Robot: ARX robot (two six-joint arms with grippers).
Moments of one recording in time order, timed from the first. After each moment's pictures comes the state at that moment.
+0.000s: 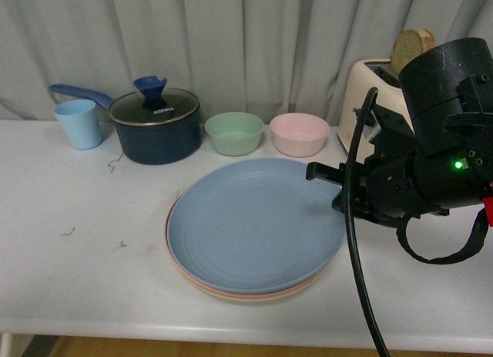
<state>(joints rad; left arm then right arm) 0.00 0.01 0.01 0.00 0.00 -0.01 0.26 2.08 1.12 0.16 -0.16 0.41</state>
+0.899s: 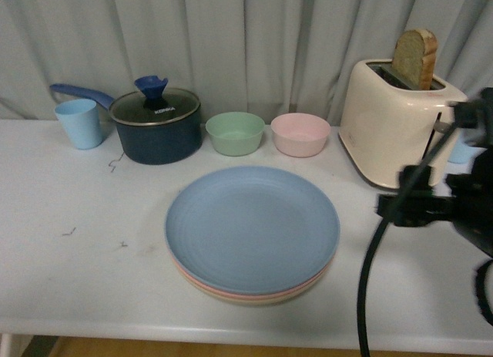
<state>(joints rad) 0.00 0.01 0.01 0.00 0.00 -0.01 0.20 1.99 0.59 1.15 0.18 0.09</state>
